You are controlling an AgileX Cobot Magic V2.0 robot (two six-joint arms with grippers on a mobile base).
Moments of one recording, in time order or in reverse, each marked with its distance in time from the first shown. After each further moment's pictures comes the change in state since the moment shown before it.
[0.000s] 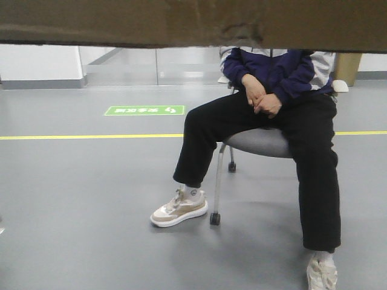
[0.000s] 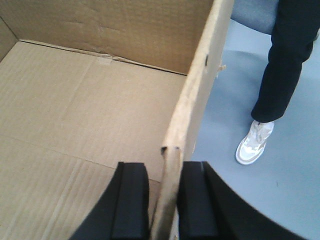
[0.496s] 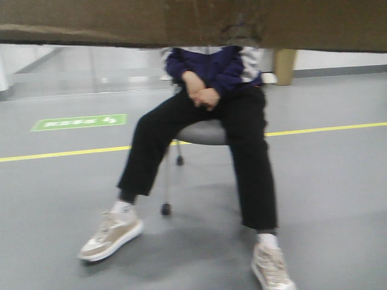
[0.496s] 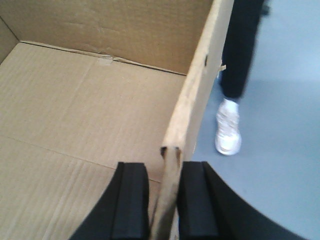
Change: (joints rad) left arm 0.000 0.000 0.000 0.004 0.000 0.000; right arm 0.000 0.000 0.000 0.000 -0.009 0.000
